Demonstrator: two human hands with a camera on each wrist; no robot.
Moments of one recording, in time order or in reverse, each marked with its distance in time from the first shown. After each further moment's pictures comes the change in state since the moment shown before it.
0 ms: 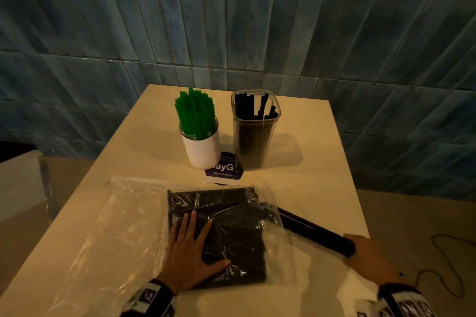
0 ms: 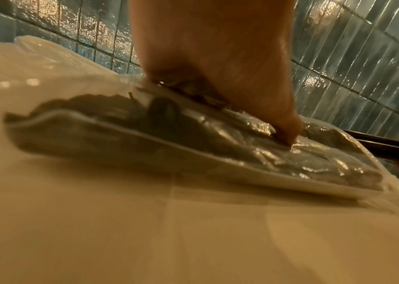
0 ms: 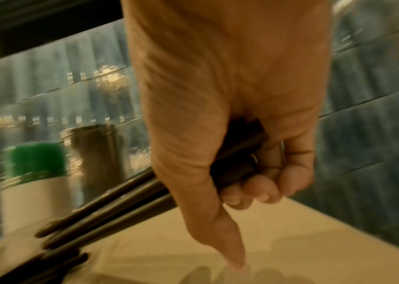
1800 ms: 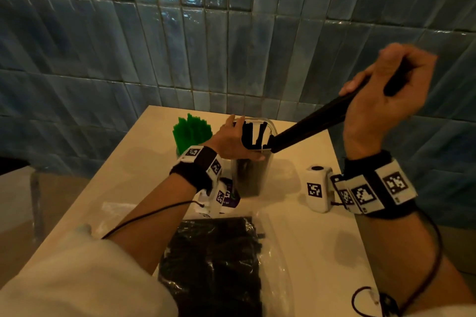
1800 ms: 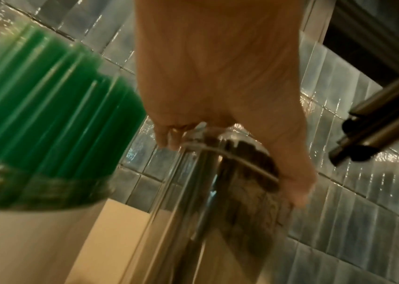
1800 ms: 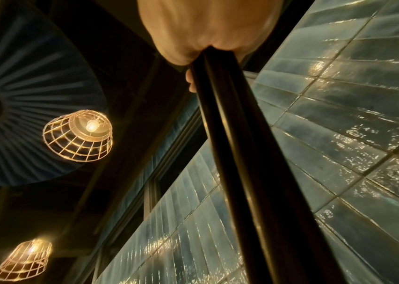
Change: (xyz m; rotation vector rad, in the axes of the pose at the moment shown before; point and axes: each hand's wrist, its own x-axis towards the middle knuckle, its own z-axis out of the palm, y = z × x) left_hand 0.152 0.097 -0.250 -0.254 0.224 0.262; right_hand -0.001 -0.229 -0.235 1.176 1.472 -1.136
